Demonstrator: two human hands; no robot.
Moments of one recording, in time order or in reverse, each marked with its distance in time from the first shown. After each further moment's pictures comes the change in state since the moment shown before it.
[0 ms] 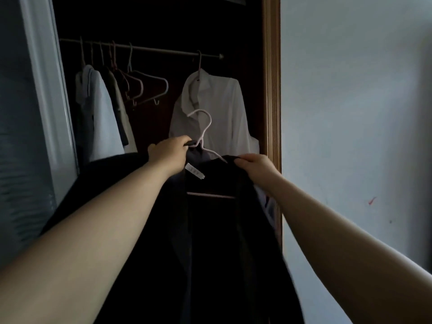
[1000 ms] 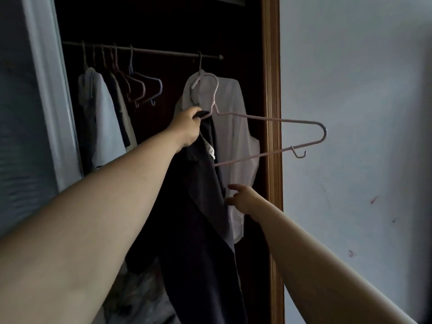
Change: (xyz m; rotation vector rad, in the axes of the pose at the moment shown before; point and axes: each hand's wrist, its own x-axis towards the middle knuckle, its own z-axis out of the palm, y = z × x) left_hand 0.020 0.046 -0.043 -0.575 0.001 -0.004; right_hand -0.009 0.047 0.041 -0.172 -0.233 0.288
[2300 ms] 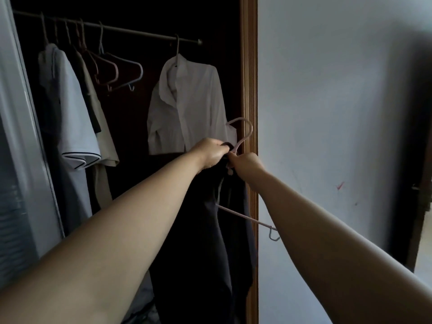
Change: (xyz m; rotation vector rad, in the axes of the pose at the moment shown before) left_hand -0.050 0.014 0.097 -0.157 -0.384 -0.152; right_hand -0.035 -0.020 -0.059 0.063 0.359 -0.008
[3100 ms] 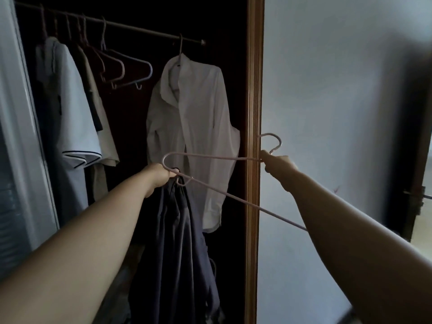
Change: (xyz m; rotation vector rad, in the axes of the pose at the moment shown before) left_hand 0.004 -0.117 -0.057 -0.078 0.239 -0.272; right_hand 0.009 0.015 -0.044 -0.066 0.123 0.137
